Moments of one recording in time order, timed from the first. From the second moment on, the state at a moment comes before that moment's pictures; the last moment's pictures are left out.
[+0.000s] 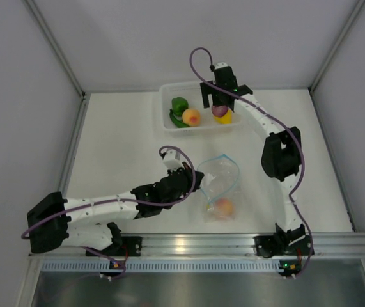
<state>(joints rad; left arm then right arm) -1.16 1.22 0.66 0.17 -0.55 -1.00 0.43 2.20 2.07 -0.53 0.19 0.08</state>
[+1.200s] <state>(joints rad) -1.16 1.23 0.74 0.17 -0.55 -1.00 0.59 0.95 1.16 -0.62 -0.10 0.35</state>
